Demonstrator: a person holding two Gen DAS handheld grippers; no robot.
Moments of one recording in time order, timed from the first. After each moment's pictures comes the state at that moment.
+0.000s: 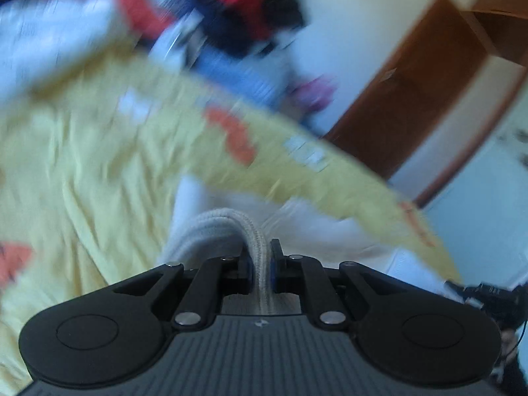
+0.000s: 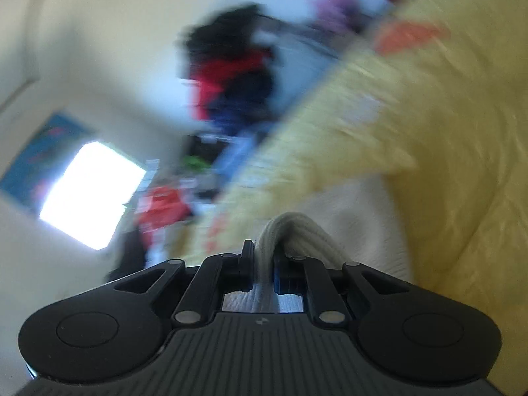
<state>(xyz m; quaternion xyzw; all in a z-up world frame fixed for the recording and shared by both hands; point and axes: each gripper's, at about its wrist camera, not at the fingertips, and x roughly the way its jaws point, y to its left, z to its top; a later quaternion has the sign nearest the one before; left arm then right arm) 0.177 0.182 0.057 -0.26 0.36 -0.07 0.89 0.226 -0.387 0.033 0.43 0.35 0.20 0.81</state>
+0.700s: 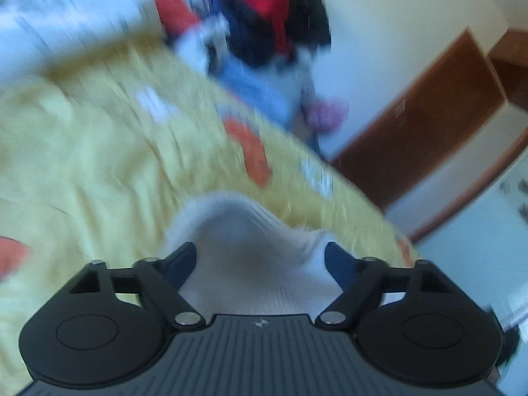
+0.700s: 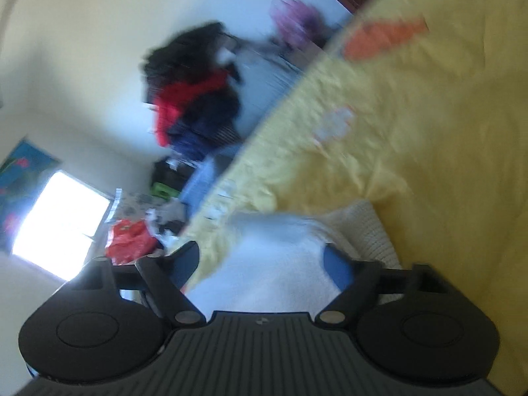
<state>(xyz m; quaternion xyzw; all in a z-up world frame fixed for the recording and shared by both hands) 0.159 0.218 0.064 -0.32 0.30 -0.05 0.90 0.238 -0.379 0.040 0.43 0.32 0.15 0.83</state>
